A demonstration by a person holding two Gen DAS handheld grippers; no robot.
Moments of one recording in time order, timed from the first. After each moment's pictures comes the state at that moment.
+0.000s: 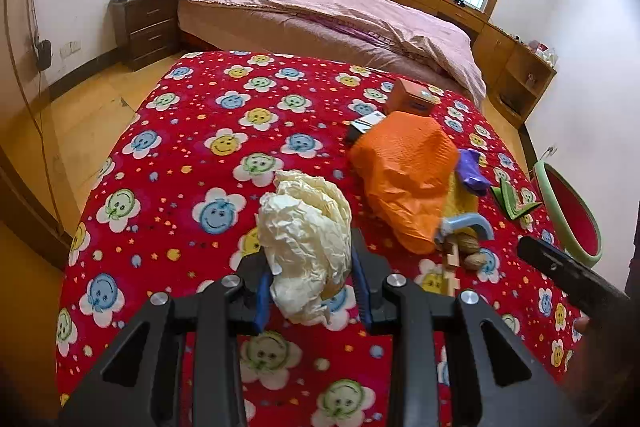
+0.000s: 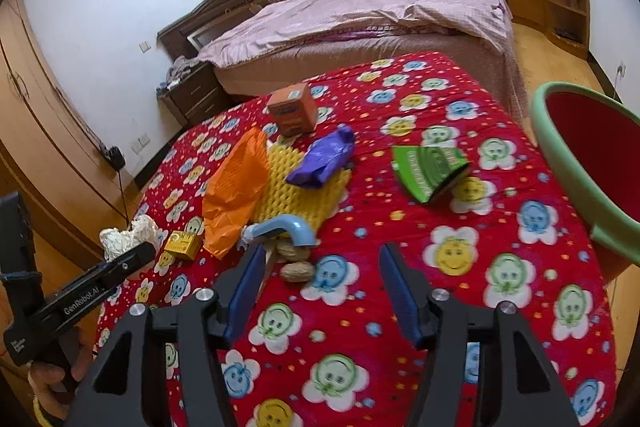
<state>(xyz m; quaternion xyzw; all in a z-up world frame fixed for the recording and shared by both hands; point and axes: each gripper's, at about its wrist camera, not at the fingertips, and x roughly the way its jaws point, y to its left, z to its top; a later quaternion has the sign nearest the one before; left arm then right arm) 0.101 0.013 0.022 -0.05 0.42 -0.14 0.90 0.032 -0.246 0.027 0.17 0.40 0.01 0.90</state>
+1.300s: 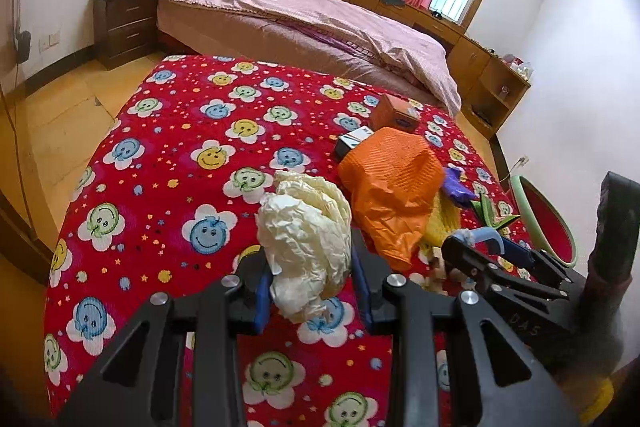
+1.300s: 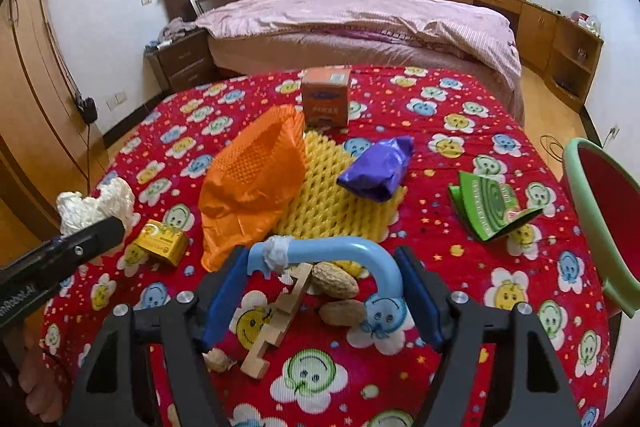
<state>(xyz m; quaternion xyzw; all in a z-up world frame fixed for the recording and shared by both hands) 0.108 0.026 0.025 -0.09 0.40 -0.19 0.89 0.070 -0.182 0.015 0.06 0.41 -0.01 0.91</state>
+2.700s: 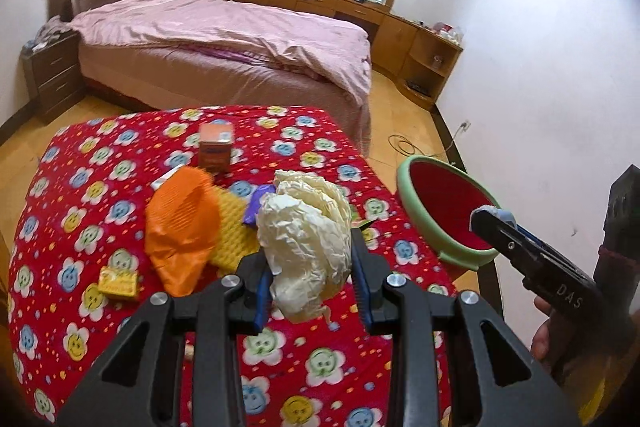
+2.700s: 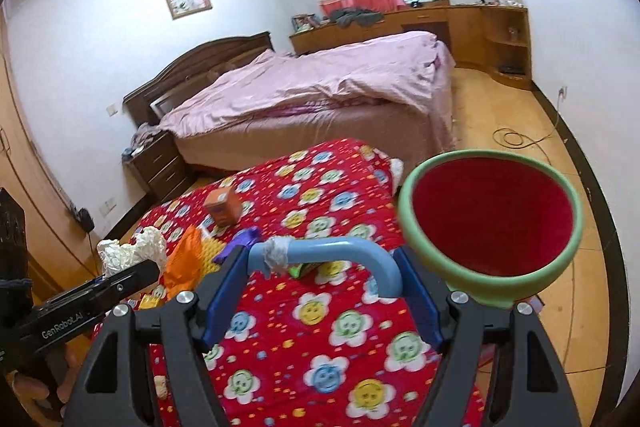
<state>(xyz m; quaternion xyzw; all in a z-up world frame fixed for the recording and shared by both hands) 0.065 -0.132 0.100 -0.02 0.37 -0.30 0.88 -0.041 -0.344 0.103 0.17 0.30 -0.09 0.93</state>
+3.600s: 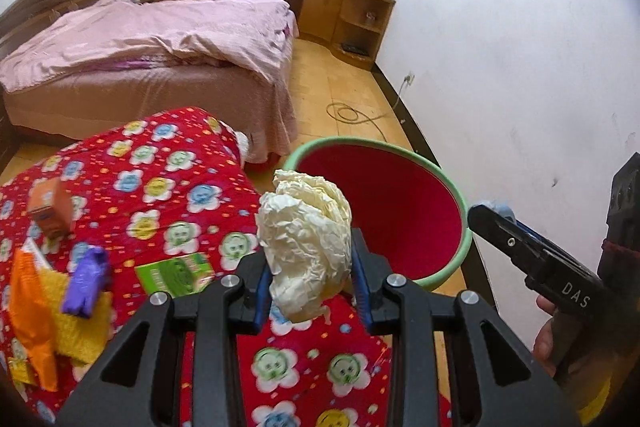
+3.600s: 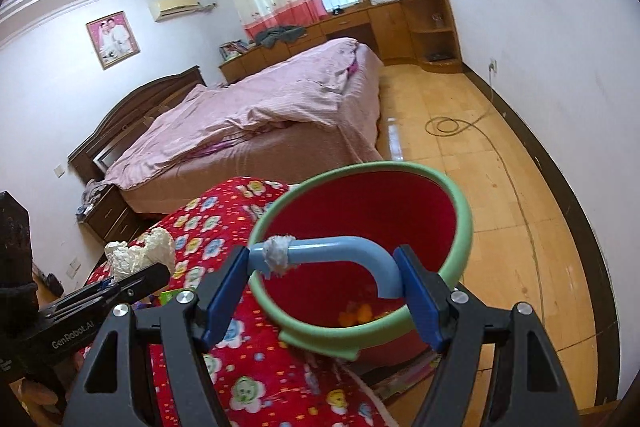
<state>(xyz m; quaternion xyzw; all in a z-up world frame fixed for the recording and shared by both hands) 0.078 -0.313 0.075 0.06 0.39 -0.40 0.83 -0.079 -0.491 0.080 0.24 0.27 -0.20 0.91</state>
